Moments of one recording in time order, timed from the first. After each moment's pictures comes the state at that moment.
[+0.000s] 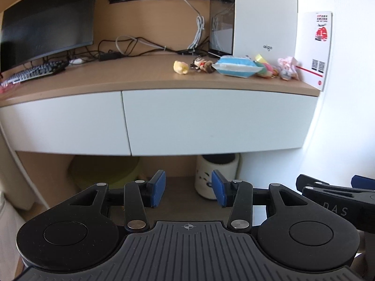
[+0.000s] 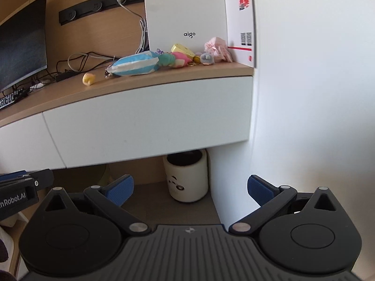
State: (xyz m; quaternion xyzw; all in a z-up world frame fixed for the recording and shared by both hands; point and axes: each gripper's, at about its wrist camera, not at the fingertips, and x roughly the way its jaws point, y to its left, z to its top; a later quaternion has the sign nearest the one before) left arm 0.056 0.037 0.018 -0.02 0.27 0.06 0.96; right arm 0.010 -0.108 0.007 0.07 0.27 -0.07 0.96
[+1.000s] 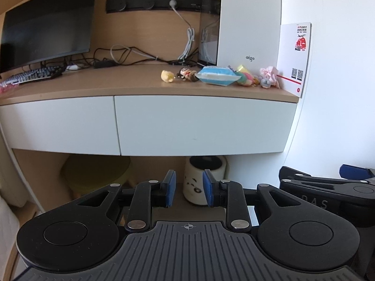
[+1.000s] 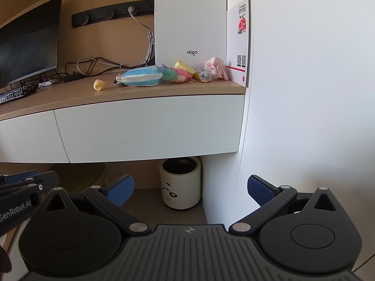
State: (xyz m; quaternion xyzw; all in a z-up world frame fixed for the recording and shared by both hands) left arm 0.020 0.019 0.022 -0.03 0.24 0.03 0.97; right arm -0.023 -0.109 0.024 0.03 0.23 -0.06 0.97
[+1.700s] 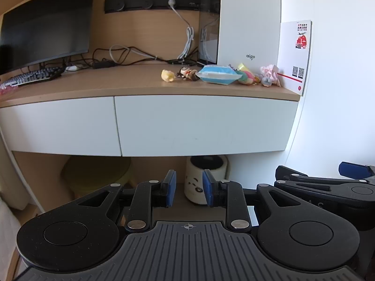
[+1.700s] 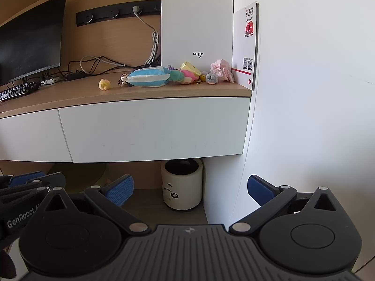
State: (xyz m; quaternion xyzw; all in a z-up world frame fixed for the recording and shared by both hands) left arm 0.024 0.023 0.022 -0.02 0.24 0.03 0.97; right arm -0.019 -0.099 0.026 0.03 0.23 -0.06 0.97
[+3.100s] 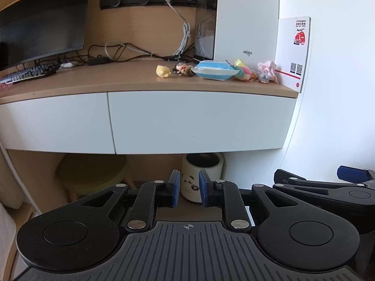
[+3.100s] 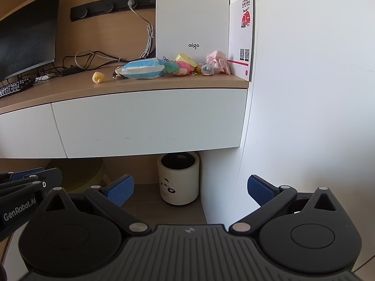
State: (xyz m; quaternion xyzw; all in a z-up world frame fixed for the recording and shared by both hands) left arm 0.034 0.018 0.015 -0.03 0.24 0.02 0.97; right arm -0.014 -0.102 0.018 0.03 0.24 -0.07 0.97
